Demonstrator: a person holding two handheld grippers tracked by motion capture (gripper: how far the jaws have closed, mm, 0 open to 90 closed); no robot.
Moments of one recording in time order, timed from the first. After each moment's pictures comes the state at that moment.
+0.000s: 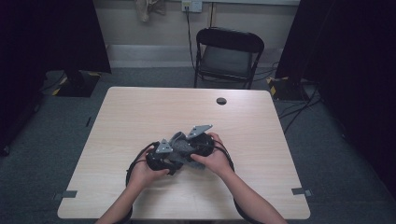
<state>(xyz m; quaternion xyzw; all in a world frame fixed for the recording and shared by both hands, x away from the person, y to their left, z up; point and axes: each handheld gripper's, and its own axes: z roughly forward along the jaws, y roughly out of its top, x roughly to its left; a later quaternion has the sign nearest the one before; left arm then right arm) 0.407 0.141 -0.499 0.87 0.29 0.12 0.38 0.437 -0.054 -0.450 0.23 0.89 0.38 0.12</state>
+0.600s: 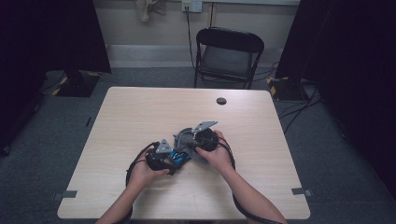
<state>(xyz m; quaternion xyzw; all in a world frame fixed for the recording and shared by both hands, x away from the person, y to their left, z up) 0.407 0.141 -0.499 0.87 0.29 0.12 0.38 0.456 -0.070 -0.456 0.29 0.87 0.37 0.13</state>
